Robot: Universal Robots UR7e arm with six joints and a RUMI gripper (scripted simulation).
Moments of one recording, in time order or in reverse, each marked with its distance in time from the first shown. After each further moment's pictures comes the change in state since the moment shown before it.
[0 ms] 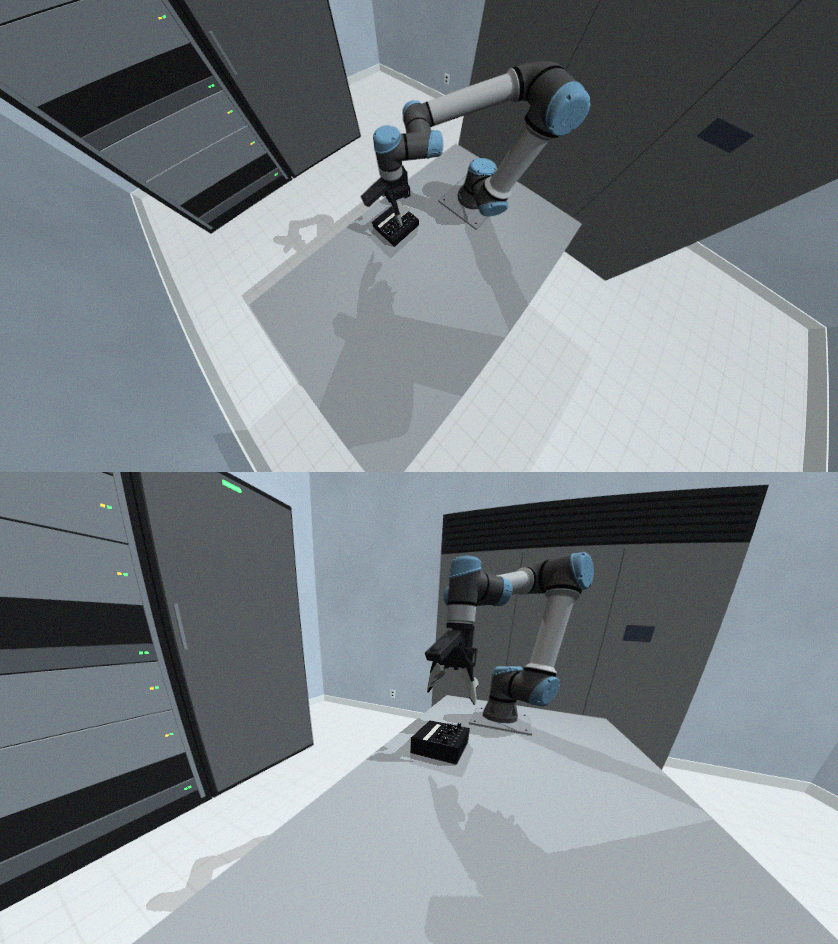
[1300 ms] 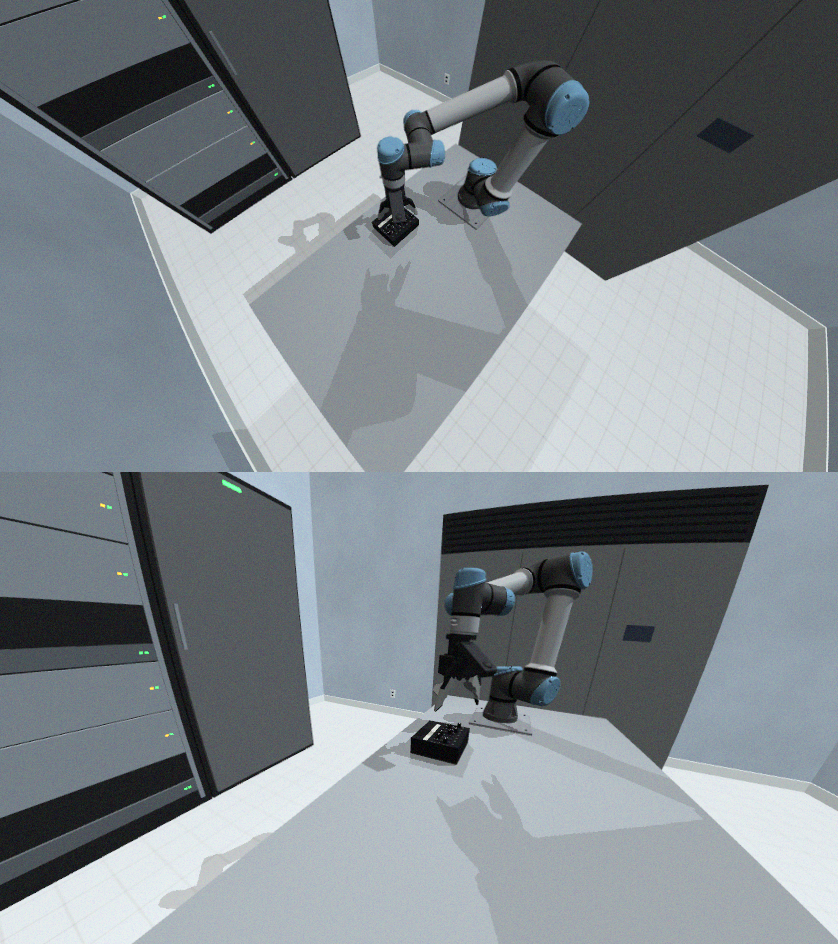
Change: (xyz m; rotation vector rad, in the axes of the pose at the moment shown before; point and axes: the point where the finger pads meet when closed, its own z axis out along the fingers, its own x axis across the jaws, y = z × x) arm -0.025 0.013 0.026 -0.012 0.012 -1.253
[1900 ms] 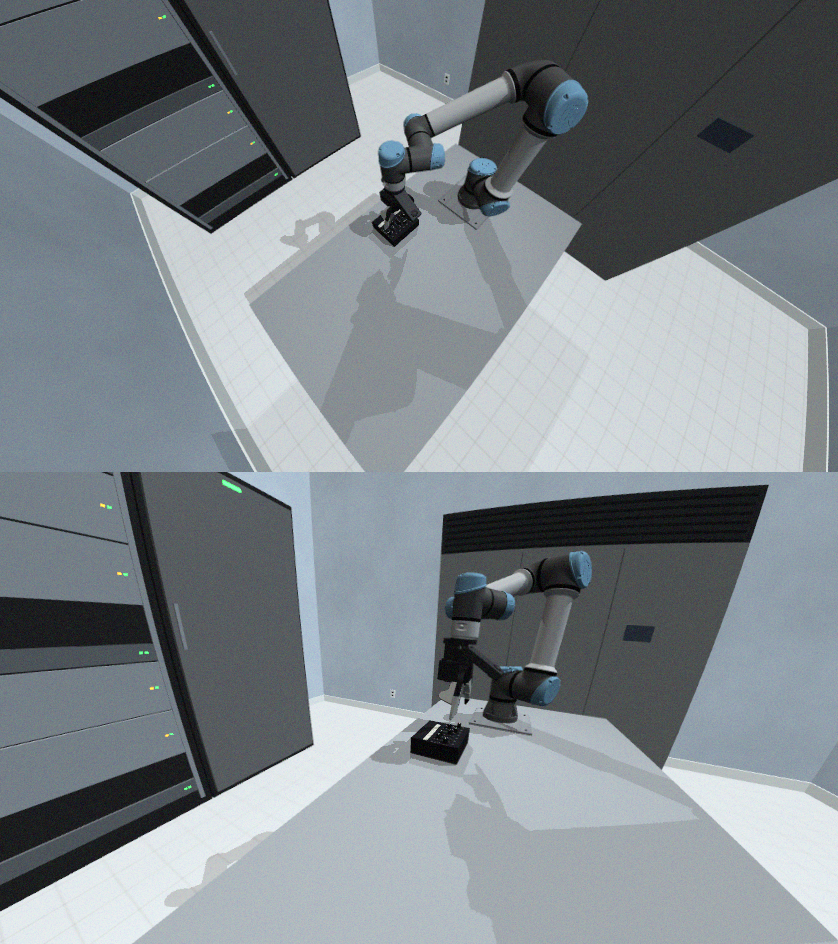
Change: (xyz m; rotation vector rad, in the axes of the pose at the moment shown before) arm -0.009 0.002 0.011 -0.007 0.001 -0.575
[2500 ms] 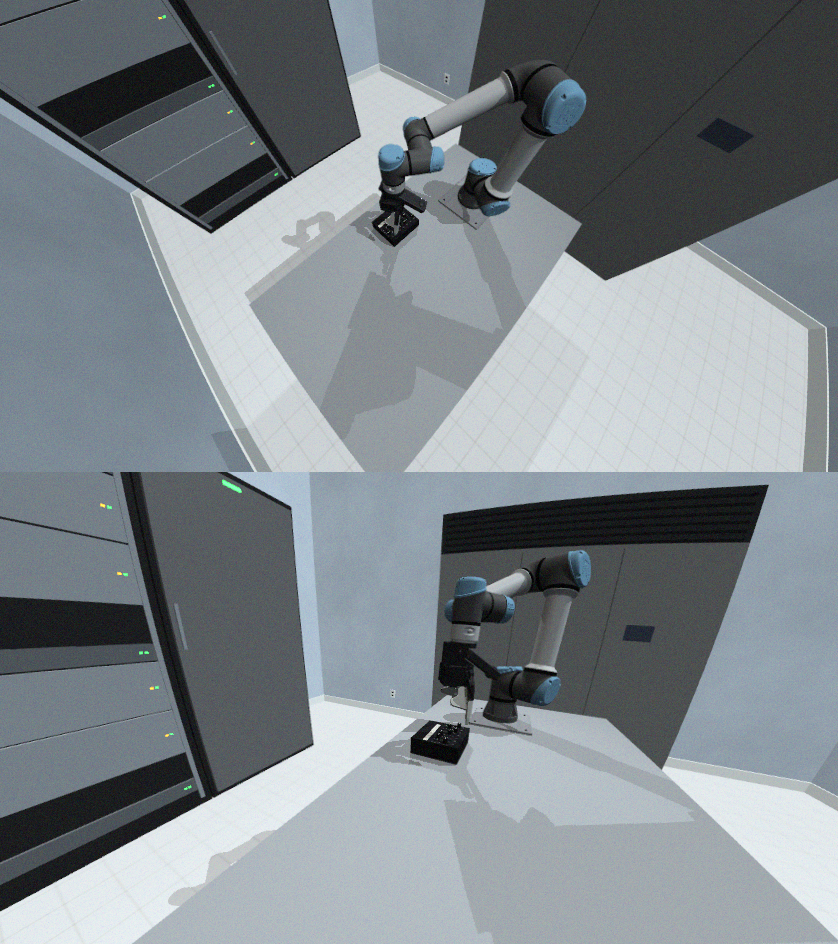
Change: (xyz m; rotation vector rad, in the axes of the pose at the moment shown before) arm -0.005 0.002 0.009 -0.003 0.001 -0.572
